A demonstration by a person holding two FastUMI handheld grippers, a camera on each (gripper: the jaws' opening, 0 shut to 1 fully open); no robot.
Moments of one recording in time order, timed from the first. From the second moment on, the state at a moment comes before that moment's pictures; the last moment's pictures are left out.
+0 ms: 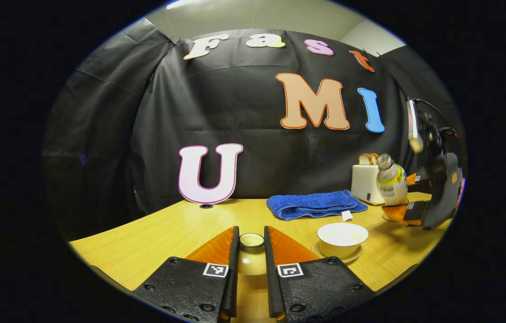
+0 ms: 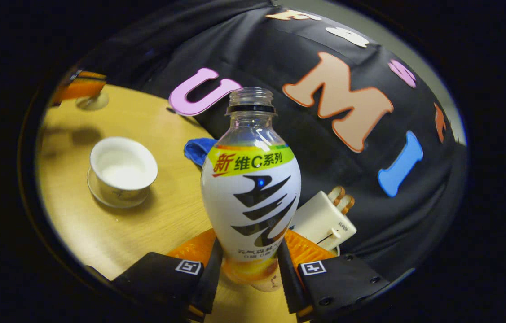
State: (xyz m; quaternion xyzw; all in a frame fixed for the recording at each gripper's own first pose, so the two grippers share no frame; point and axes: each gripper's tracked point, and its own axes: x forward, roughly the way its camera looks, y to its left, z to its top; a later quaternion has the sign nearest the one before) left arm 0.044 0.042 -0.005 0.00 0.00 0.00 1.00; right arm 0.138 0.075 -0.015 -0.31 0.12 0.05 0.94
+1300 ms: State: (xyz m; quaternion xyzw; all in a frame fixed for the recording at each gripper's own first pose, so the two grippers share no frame) left arm 0.044 0.044 -0.005 0.00 0.00 0.00 1.00; right arm 0.172 -0.043 -0.044 0.01 0.14 -0.03 0.99
